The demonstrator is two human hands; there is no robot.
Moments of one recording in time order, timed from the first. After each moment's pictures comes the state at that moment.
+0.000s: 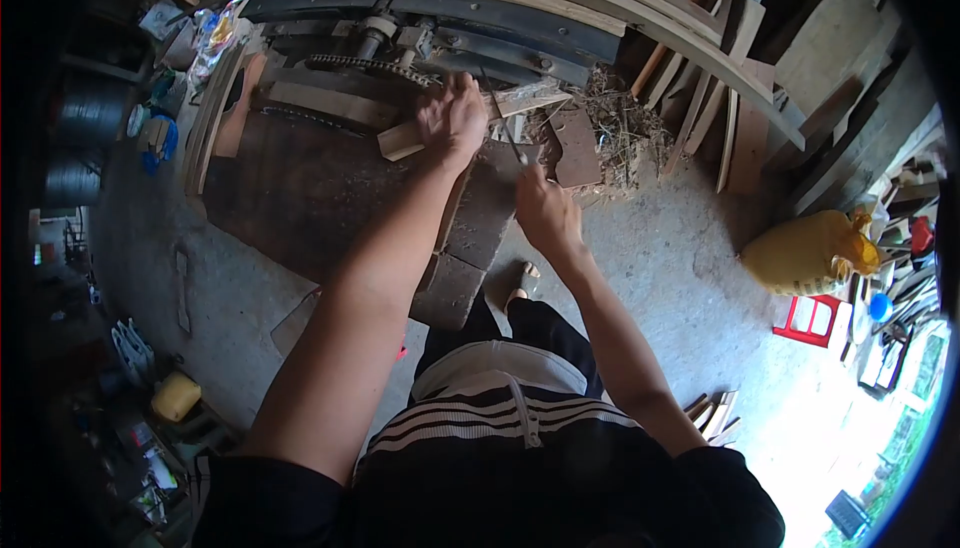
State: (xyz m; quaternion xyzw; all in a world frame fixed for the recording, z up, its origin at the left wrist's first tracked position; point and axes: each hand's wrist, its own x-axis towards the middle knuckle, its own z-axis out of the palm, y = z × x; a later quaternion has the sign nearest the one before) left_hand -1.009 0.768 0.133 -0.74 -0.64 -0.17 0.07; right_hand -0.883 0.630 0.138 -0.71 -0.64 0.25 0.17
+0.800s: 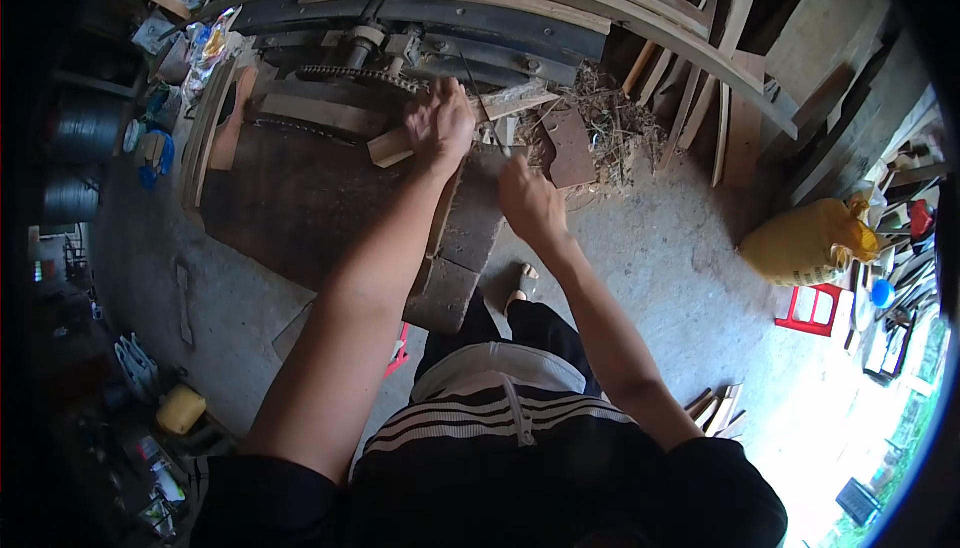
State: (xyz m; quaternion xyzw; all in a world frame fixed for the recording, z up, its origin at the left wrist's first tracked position) left_hand -1.008 0.770 0.131 -0.74 -0.64 -0.17 0.07; right_hand -0.888 0.639 0.137 -0.71 -0.63 0.23 0.21
